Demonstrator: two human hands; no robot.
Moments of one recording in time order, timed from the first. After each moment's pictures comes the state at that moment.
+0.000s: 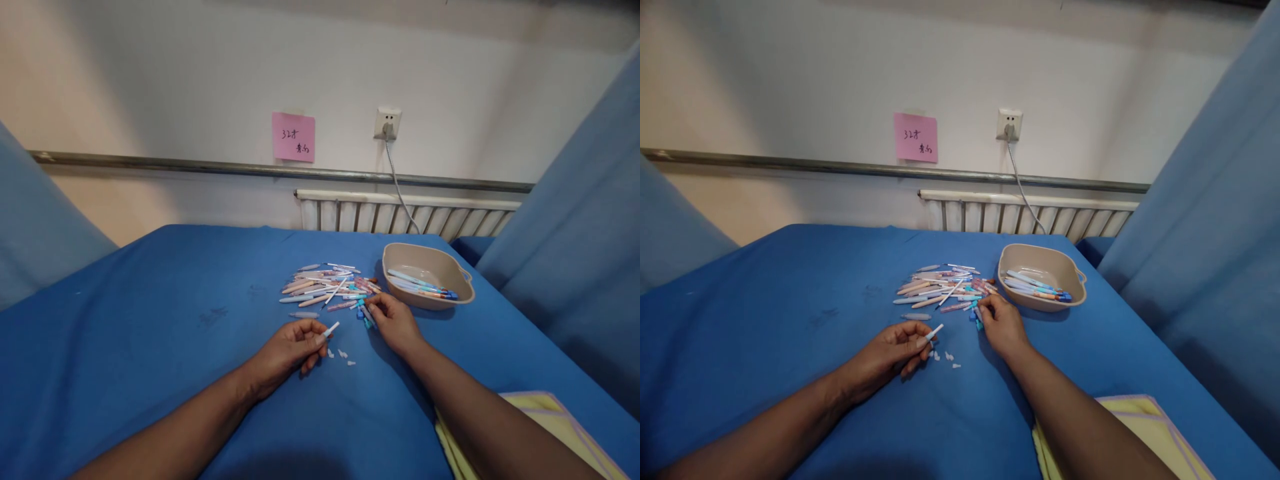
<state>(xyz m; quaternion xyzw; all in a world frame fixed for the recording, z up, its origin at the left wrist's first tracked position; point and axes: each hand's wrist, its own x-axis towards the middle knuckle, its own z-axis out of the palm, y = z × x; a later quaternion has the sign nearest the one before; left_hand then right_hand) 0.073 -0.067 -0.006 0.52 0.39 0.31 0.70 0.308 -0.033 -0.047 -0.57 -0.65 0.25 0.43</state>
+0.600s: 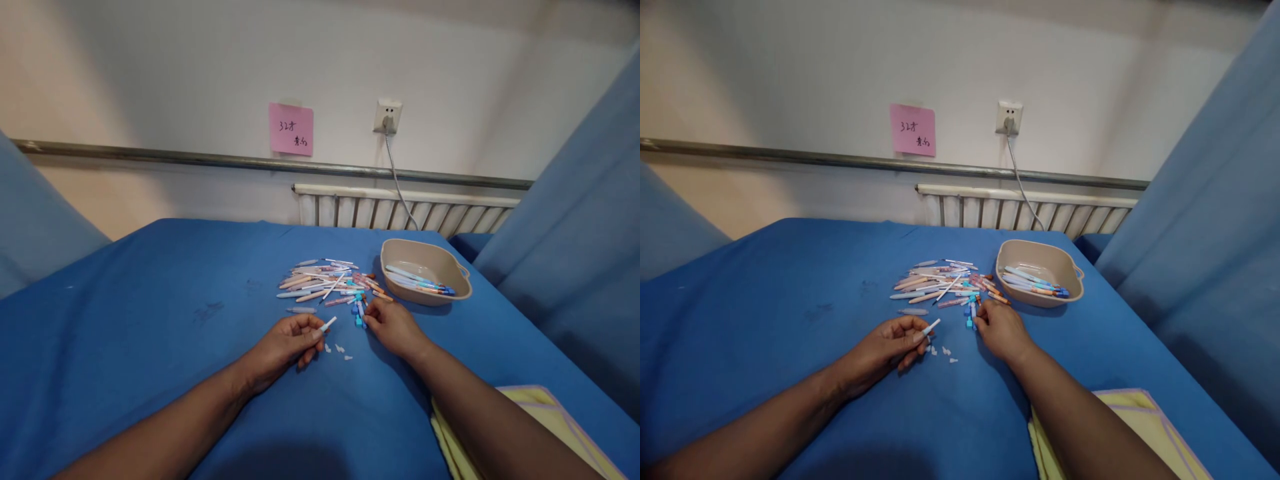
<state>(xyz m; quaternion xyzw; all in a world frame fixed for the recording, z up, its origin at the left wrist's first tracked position) 0.074 -0.066 -0.007 0.51 0.39 0.31 0.70 0.315 -0.044 -0.034 -0.61 -0.73 0.20 0.24</state>
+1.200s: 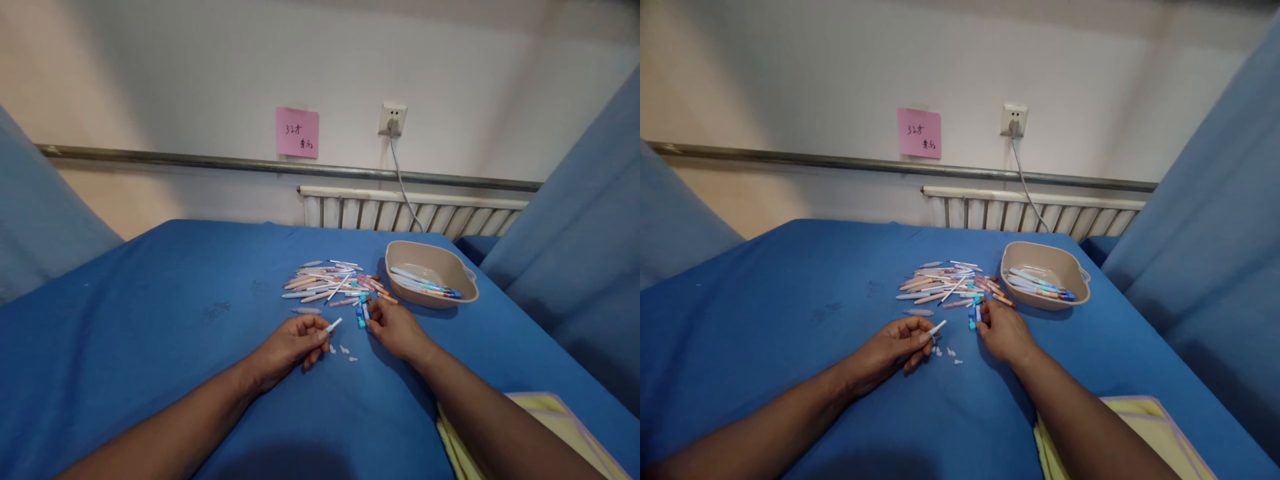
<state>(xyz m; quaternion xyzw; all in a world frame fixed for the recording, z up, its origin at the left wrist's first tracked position) 0.074 -0.065 -0.010 0.51 0.39 0.31 0.70 0.310 -0.046 -0.032 -0.62 -0.72 0.21 0.22</state>
